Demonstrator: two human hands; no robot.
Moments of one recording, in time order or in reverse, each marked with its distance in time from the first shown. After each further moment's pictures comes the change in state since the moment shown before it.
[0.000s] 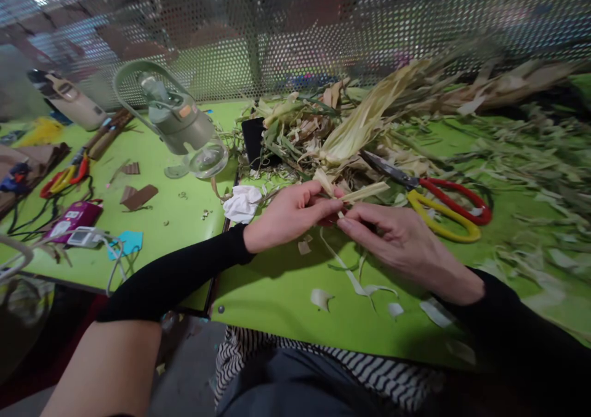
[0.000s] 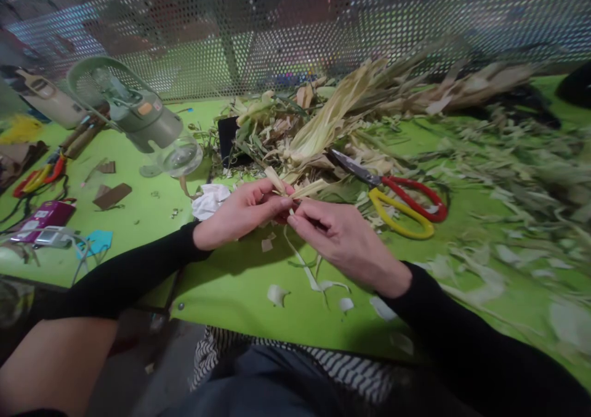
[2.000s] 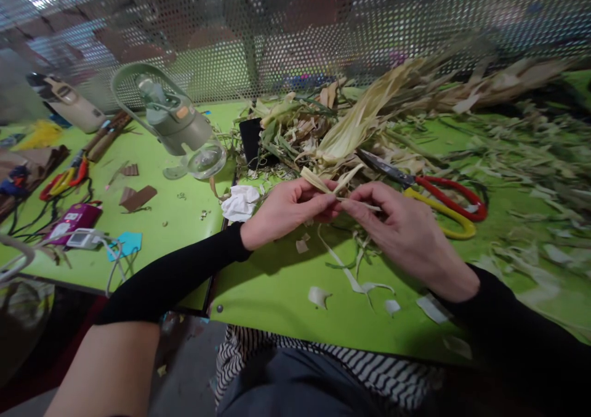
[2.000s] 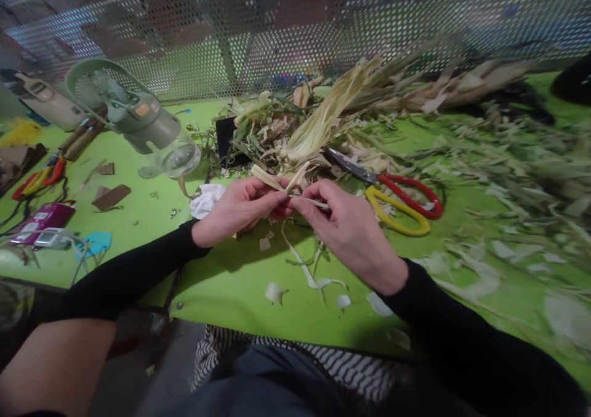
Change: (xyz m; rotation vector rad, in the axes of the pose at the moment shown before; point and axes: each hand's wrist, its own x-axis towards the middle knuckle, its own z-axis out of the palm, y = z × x) left_hand -0.002 0.003 -0.002 -0.051 0.032 -0.027; right_hand 0.003 0.004 0.000 -0.049 0.232 0.078
